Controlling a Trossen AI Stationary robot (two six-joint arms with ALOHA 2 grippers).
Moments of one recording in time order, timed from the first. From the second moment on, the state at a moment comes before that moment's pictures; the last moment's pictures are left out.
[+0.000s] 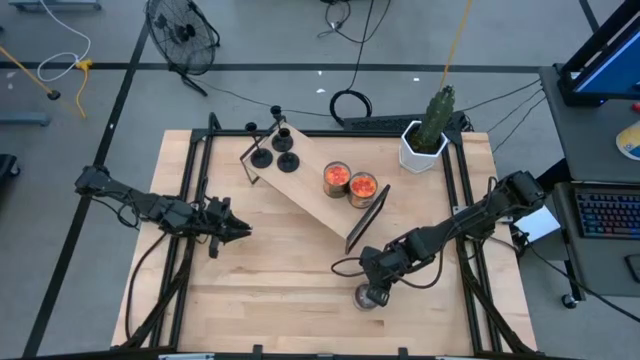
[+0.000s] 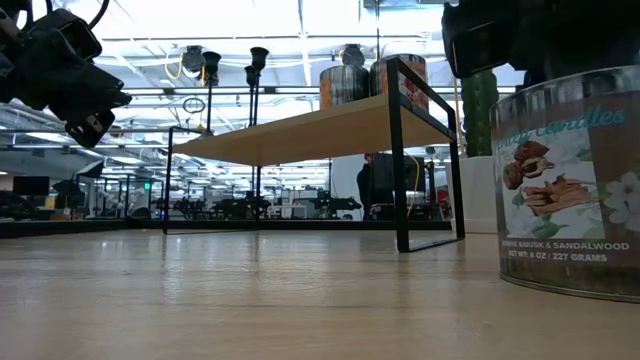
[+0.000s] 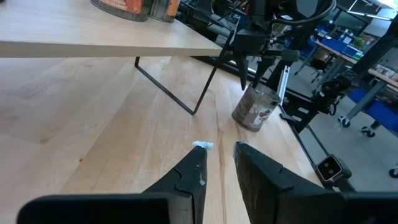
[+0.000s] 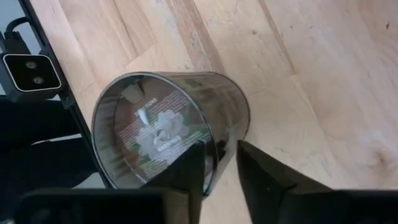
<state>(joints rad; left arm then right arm) -0.38 0.26 0.10 -0.03 -0.27 -0.48 0.44 1.60 1.03 -0.55 -0.16 0.98</state>
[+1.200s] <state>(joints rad) -0.38 0.26 0.10 -0.03 -0.27 -0.48 0.29 1.60 1.59 -0.83 -0.04 0.65</state>
